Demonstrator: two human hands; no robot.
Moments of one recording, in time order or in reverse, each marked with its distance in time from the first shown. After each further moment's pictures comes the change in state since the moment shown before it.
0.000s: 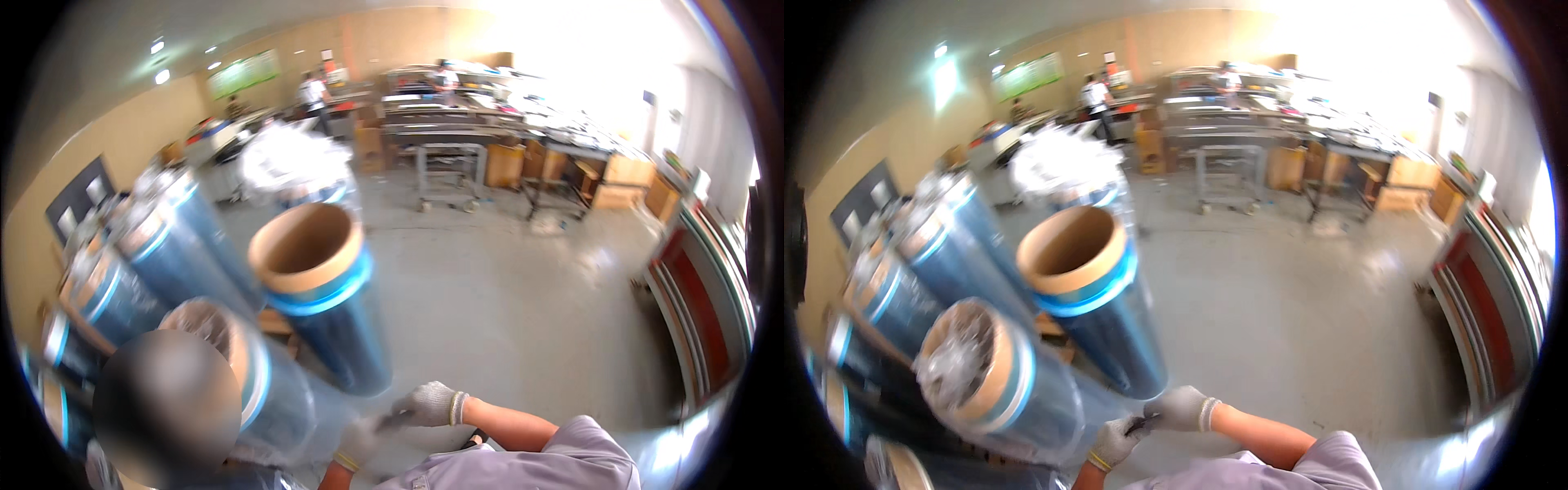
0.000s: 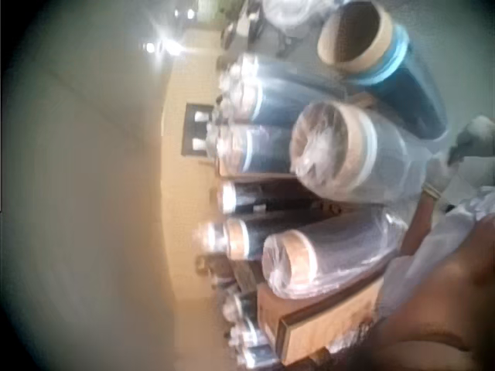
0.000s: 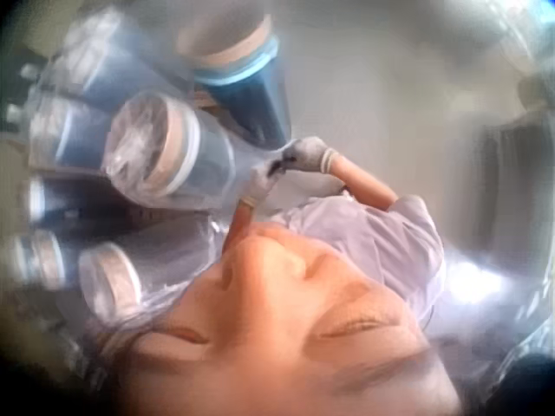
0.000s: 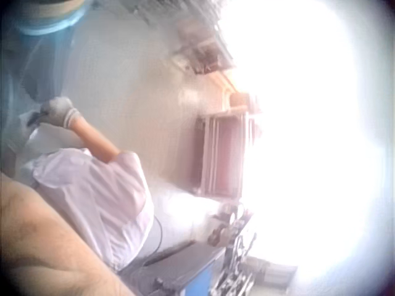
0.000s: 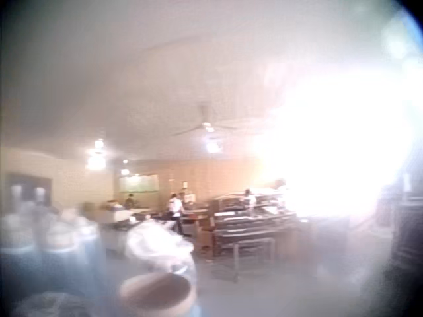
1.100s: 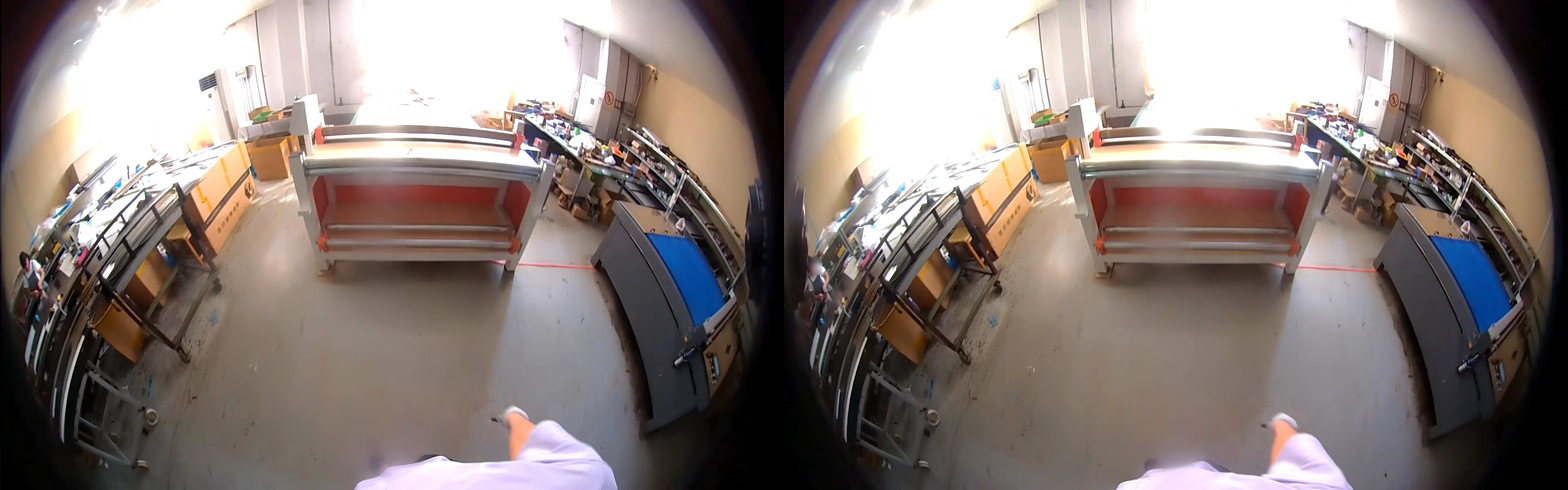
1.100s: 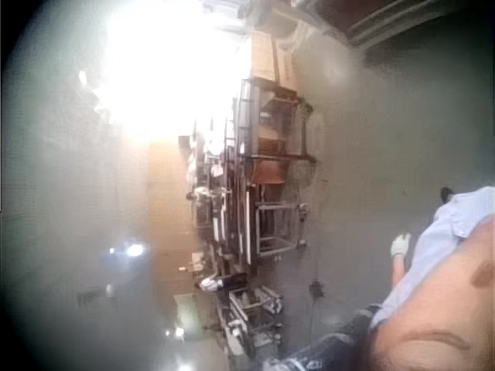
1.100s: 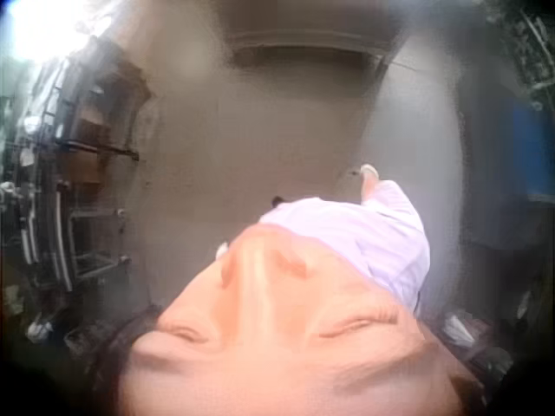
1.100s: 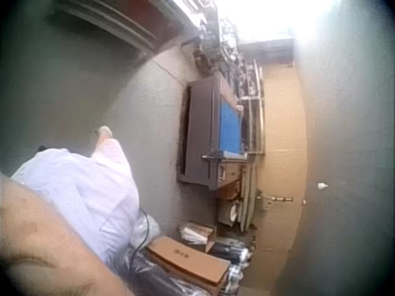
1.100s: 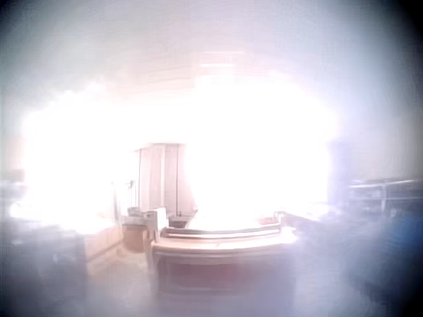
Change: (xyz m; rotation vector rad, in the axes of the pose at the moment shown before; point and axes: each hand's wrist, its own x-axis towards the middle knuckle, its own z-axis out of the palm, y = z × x) left_hand 0.639 0.014 0.750 0.791 -1.280 0.364; right_hand -0.639 0.641 0.296 1.421 0.551 2.405
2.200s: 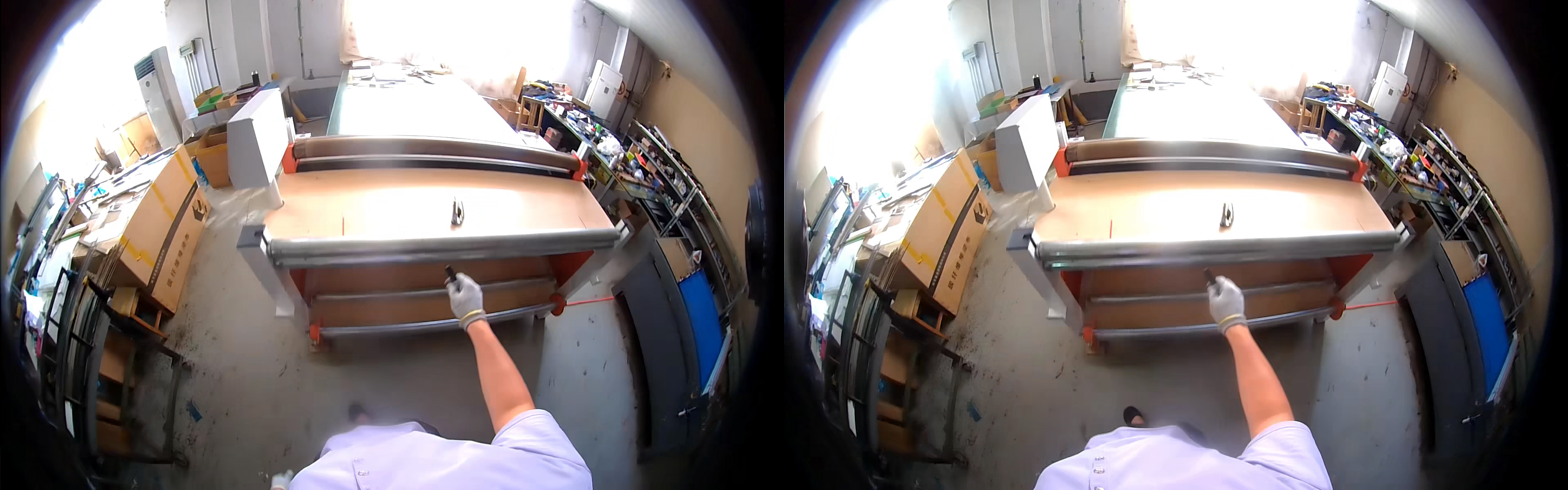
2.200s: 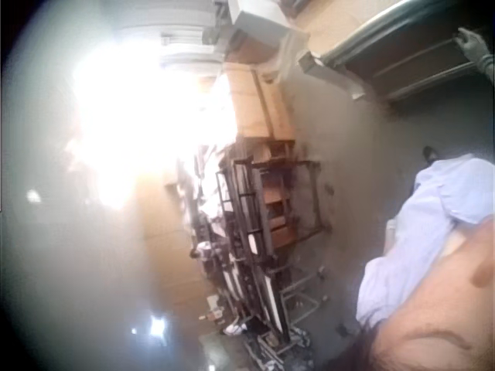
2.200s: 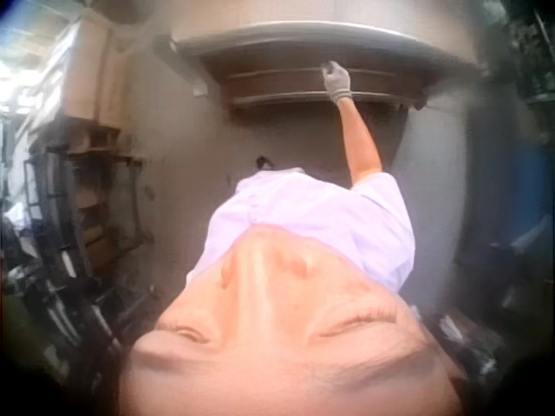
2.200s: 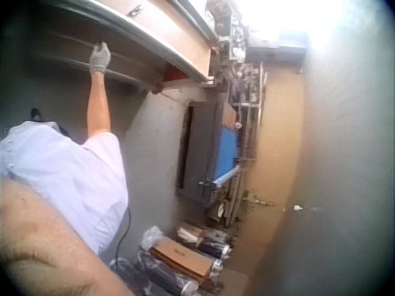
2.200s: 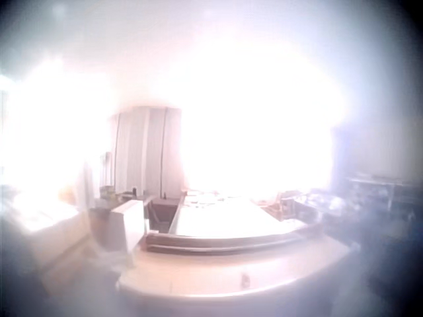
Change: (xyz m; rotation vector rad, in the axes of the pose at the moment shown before) left_hand 0.690 0.247 -0.533 0.150 -0.087 0.059; right_hand 0.140 -0.811 -0.695 0.763 1.093 -0.882
